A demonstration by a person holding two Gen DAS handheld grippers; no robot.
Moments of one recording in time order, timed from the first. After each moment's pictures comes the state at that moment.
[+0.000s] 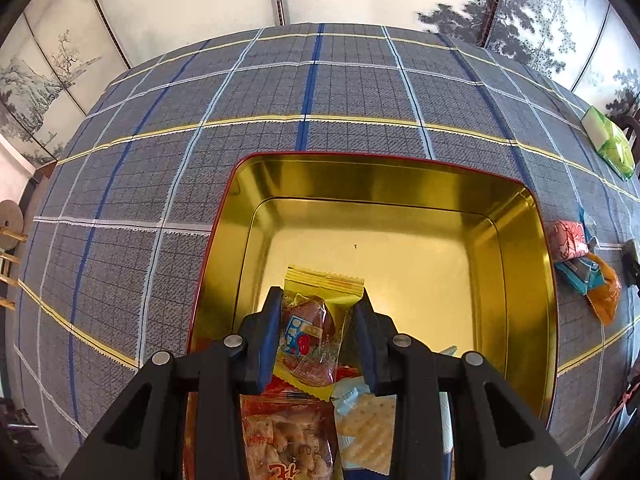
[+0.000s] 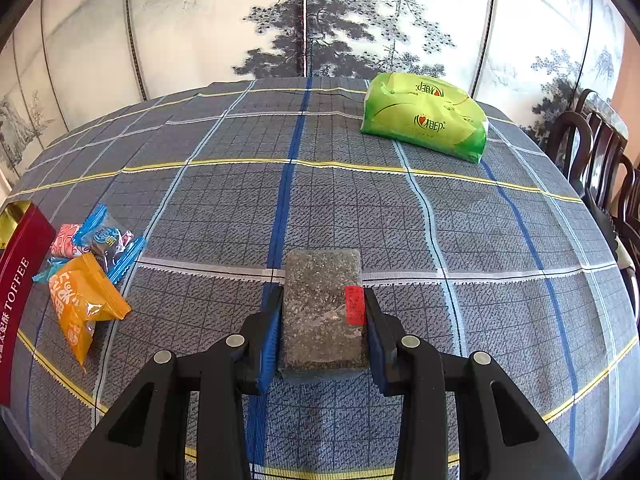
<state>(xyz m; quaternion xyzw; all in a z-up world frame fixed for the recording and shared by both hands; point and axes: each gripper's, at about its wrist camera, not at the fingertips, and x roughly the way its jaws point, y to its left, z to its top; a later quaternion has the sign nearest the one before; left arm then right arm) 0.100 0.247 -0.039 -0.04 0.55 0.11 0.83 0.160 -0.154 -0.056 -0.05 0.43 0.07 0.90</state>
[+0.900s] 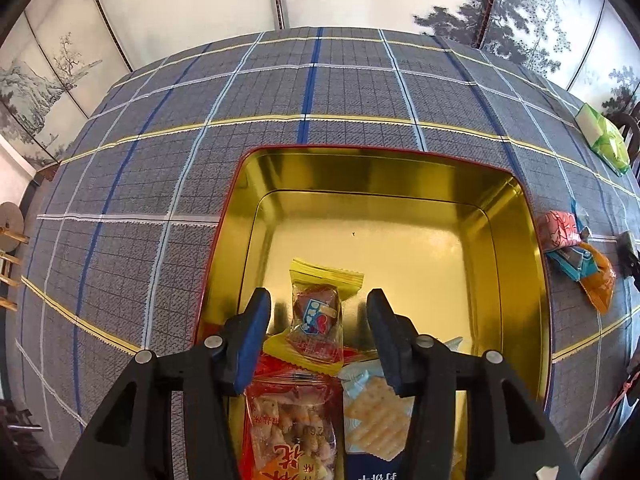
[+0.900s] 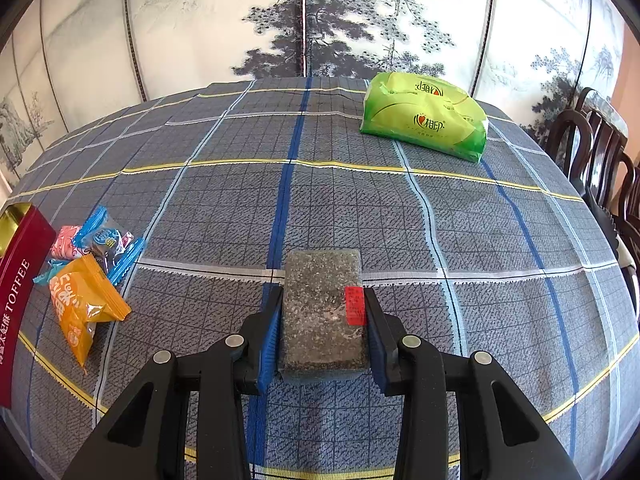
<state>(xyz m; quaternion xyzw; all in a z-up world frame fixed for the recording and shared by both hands) 0.087 0.245 -0.031 -0.04 0.54 0.11 0.83 0.160 -0.154 -0.056 -0.05 0.43 0.07 0.90</state>
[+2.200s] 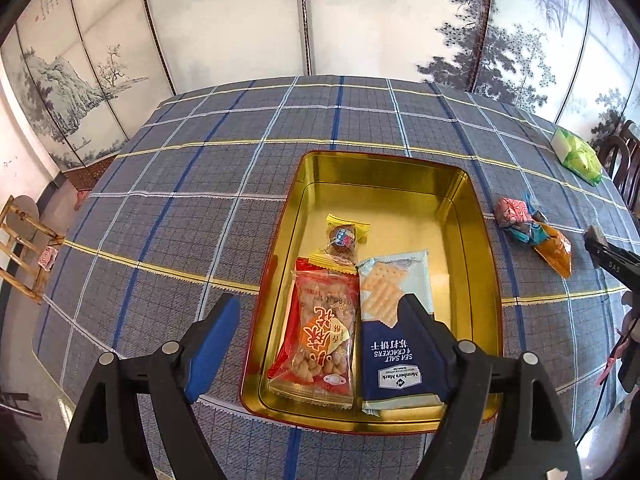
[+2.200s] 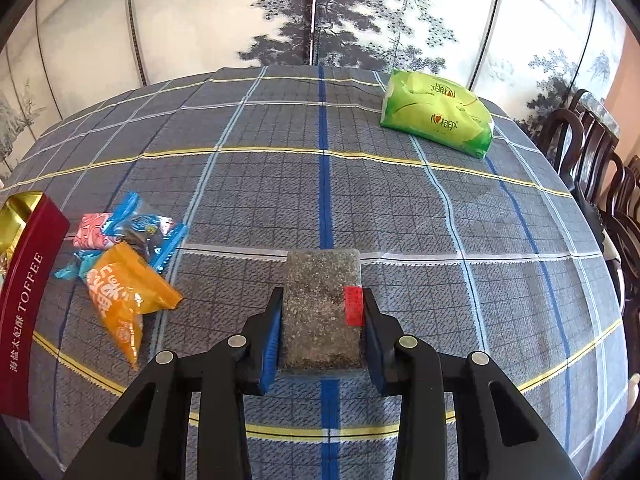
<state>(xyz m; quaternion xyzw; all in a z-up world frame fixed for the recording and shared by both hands) -0.019 0.235 0.023 -0.05 0.47 0.14 0.87 0.137 -0.108 -0.035 -0.07 0.46 0.05 0.88</state>
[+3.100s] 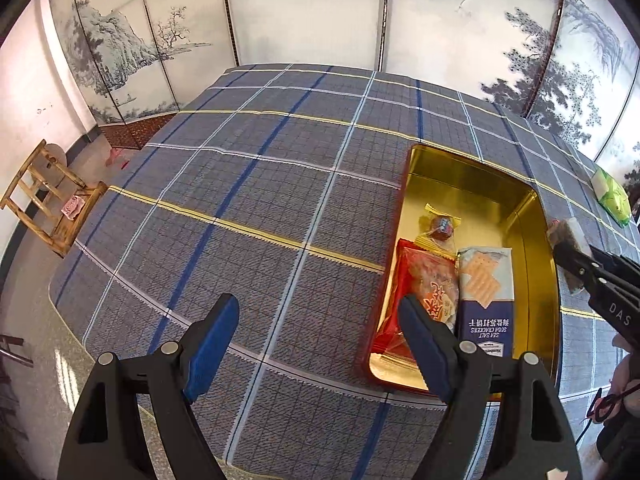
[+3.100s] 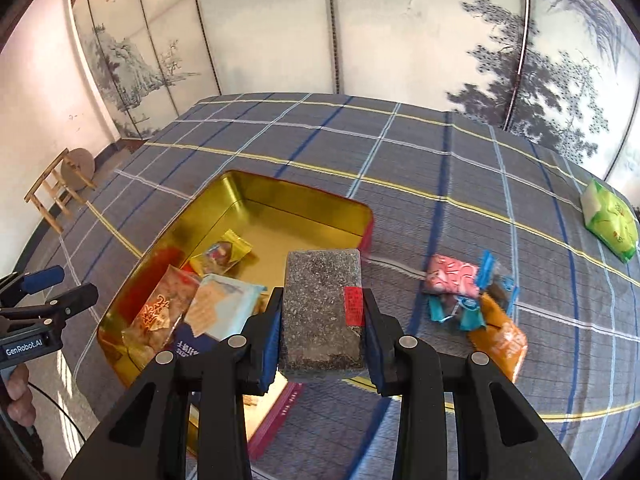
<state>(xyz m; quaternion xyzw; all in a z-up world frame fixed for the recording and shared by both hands) -0.069 0.306 0.022 -0.10 0.47 0.21 0.85 0.058 0.121 0.010 -0.10 0.44 0.27 0.85</state>
